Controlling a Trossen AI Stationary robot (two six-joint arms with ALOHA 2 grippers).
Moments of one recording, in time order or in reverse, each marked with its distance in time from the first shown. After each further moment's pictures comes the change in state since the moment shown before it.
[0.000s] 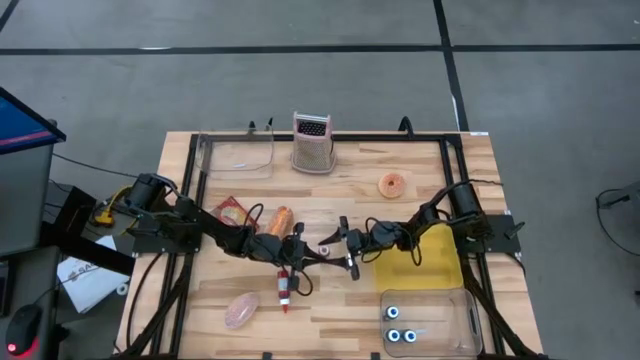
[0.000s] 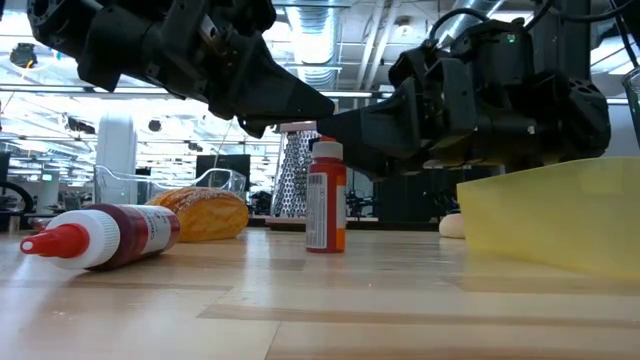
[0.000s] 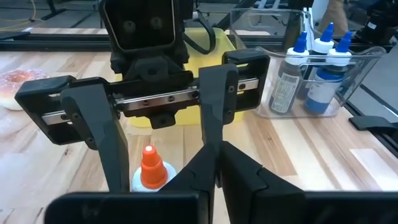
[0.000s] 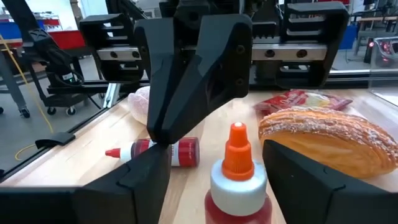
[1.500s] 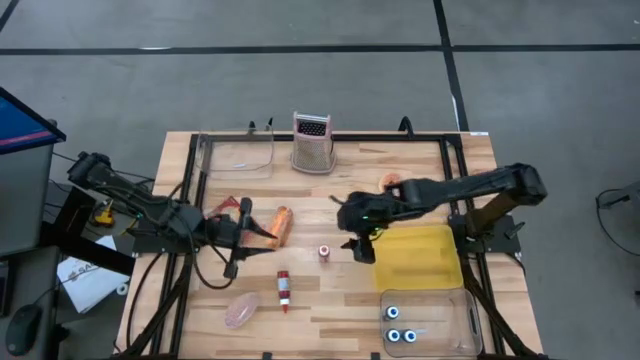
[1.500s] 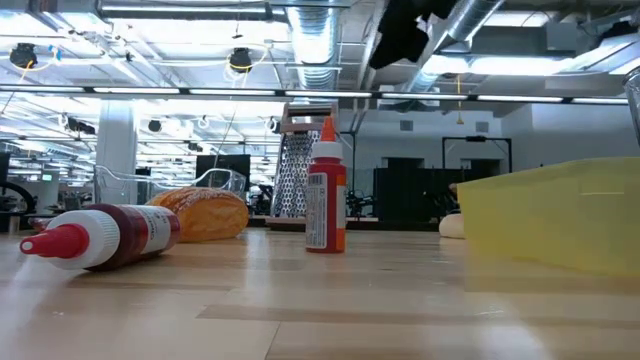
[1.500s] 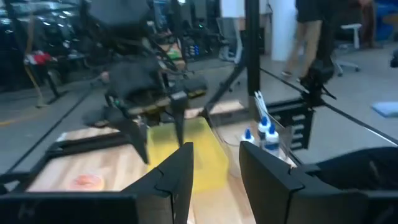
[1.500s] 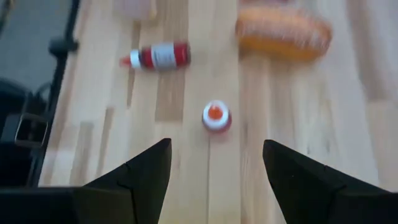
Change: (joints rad) left arm -0.159 -0.814 -0.003 -0.581 -0.093 0.206; right arm -0.038 -0.509 0.760 -2.163 -0.047 0.071
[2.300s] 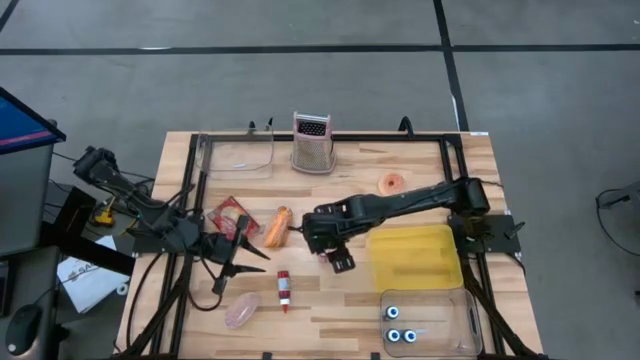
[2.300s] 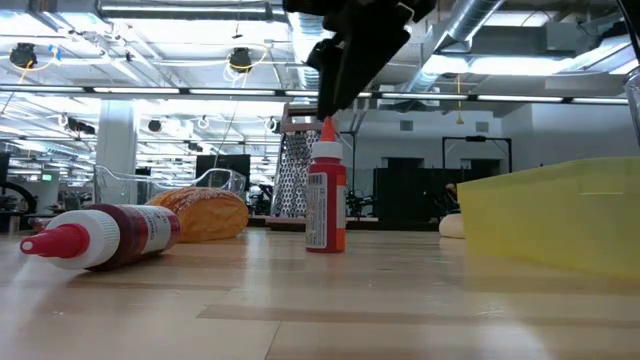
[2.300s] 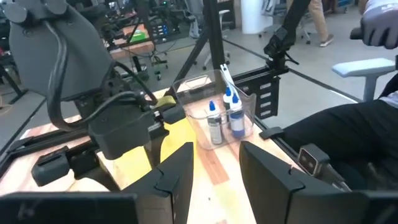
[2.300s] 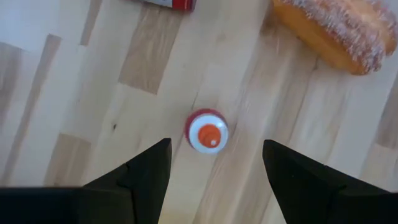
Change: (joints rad) left arm -0.132 -0.001 0.000 -0.120 -0.017 0.017; right arm 0.022 0.440 0.434 -0.294 0.054 -0.357
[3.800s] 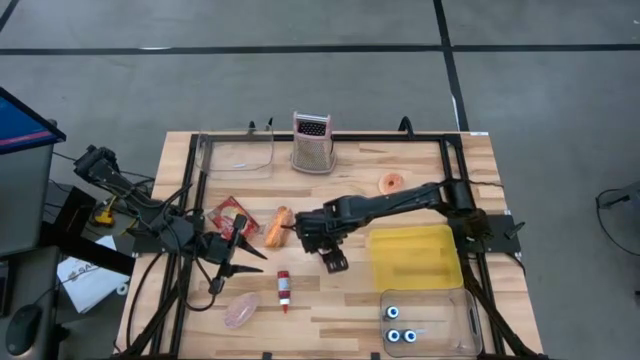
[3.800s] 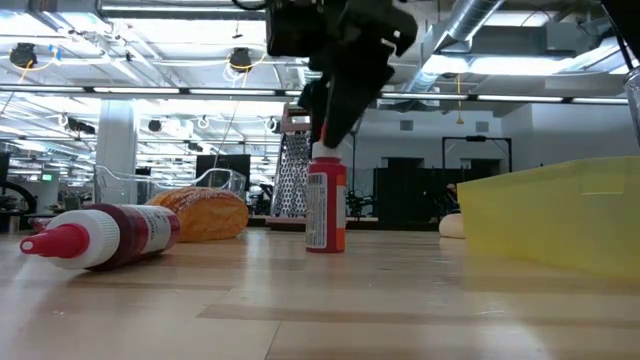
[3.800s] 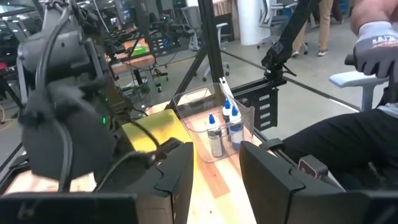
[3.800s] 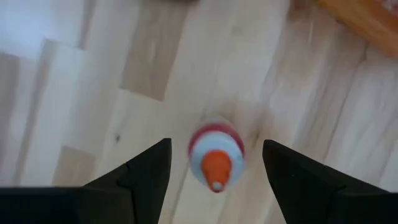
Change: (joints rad) left arm -0.019 -0.018 0.000 0.035 -0.002 0.034; right arm -0.045 0.095 0.000 0.035 -0.110 0.035
